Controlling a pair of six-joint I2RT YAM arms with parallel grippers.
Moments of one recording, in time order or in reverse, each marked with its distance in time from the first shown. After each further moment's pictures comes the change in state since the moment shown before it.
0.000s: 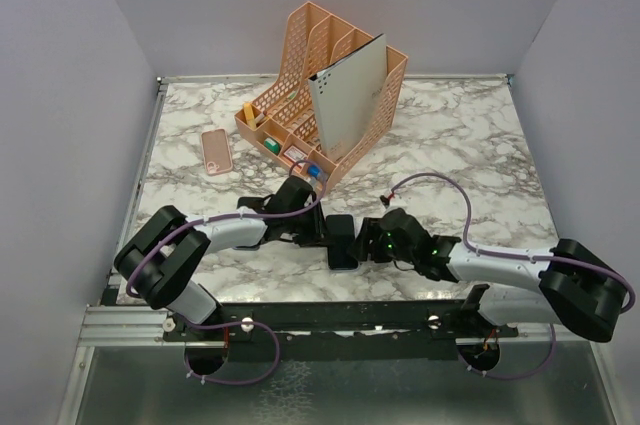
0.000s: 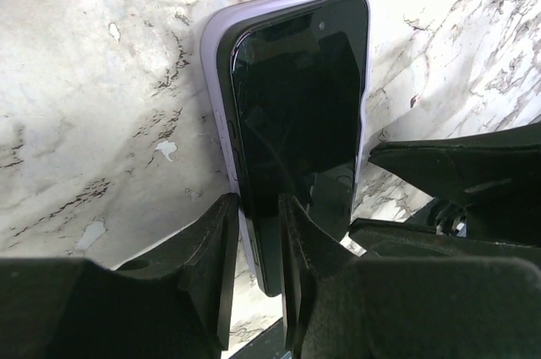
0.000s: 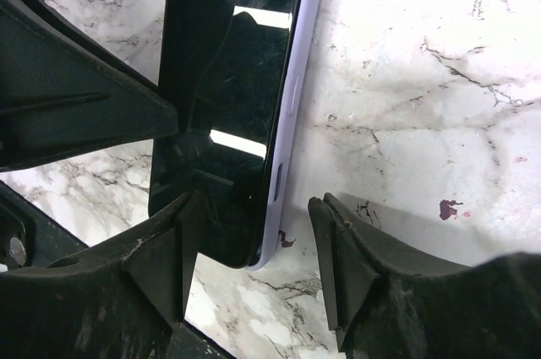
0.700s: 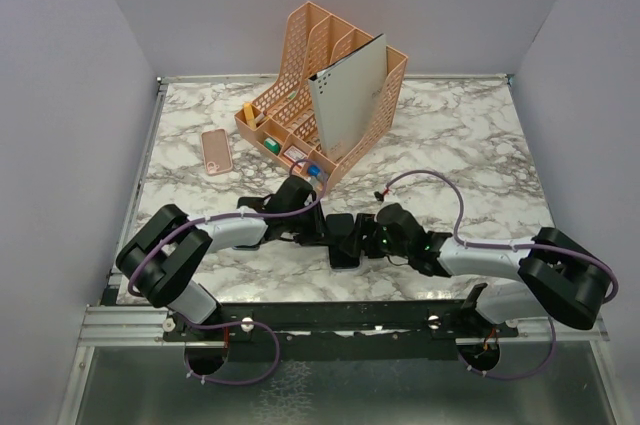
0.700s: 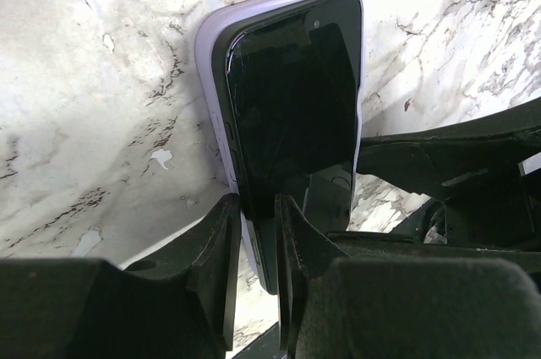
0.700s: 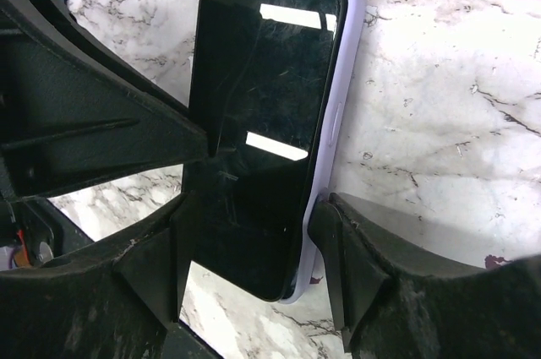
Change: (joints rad) left arm 0.002 0.013 0.000 0.029 0.023 -0.014; right arm -0.026 0.117 0.018 0.142 -0.095 0.019
